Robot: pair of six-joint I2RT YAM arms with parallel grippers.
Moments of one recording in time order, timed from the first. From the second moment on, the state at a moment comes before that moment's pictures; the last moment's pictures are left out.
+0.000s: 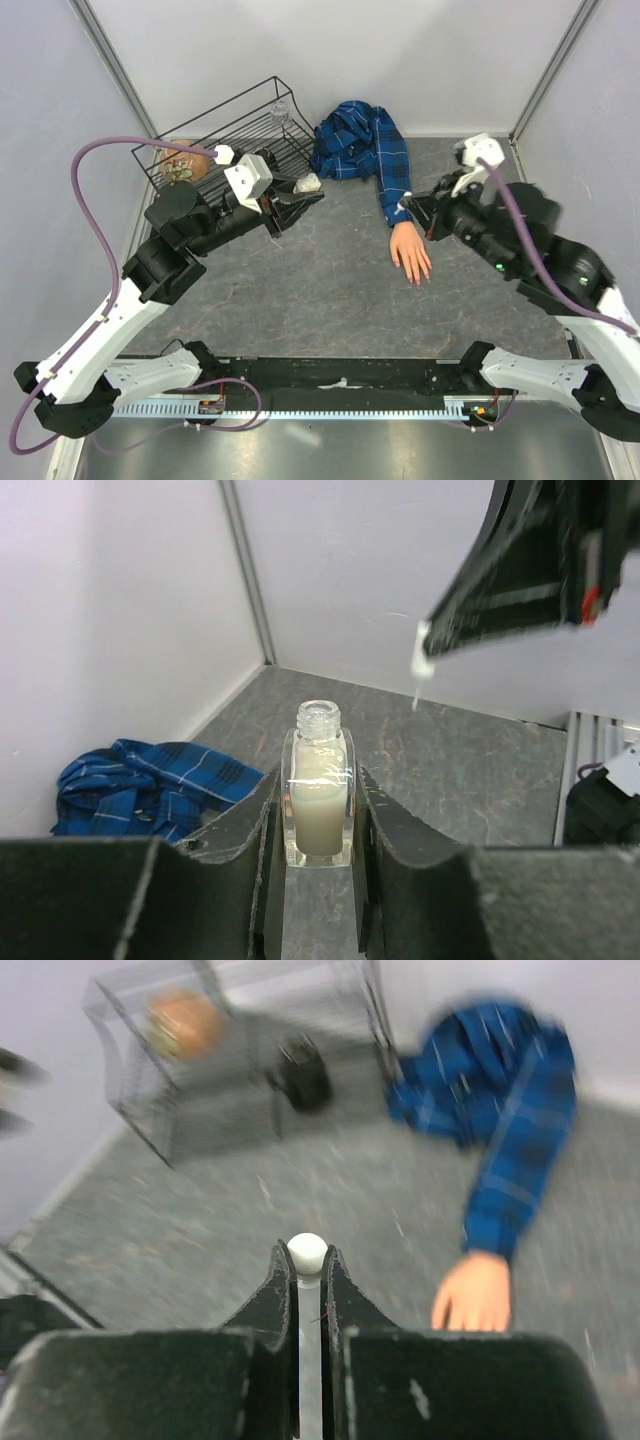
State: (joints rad) left arm -0.78 0.98 1.30 -0.15 0.31 0.08; right arm 0.85 0.98 1.58 -0.75 0.24 0.23
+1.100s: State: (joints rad) left arm -0.78 1.09 1.26 -0.05 0.25 -0.01; right arm 0.65 0.93 0.68 -0.64 0.42 0.65
